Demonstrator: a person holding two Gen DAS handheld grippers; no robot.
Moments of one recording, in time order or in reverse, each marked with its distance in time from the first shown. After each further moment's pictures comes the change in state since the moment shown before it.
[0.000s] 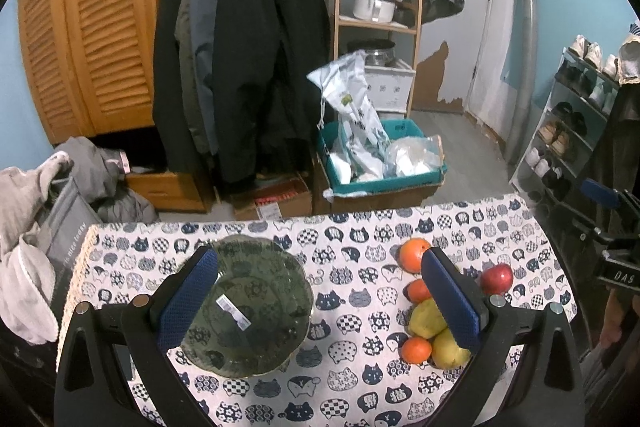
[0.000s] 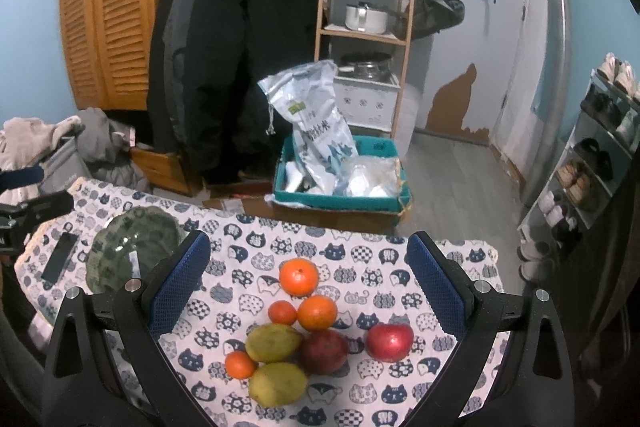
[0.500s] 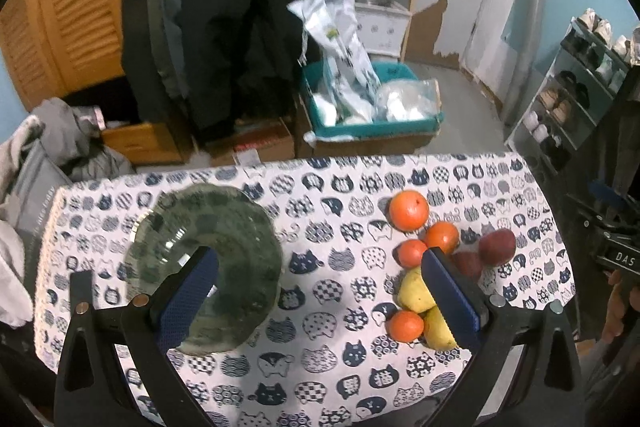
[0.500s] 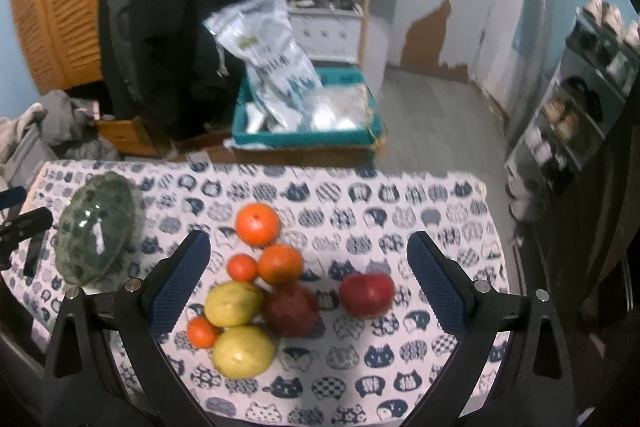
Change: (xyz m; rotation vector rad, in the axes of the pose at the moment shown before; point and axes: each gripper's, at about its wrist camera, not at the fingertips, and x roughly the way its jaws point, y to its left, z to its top) left arm 0.070 -0.022 -0.016 -0.014 0.209 -0.045; right arm 0.052 -0.053 -0.037 0.124 0.233 -0.065
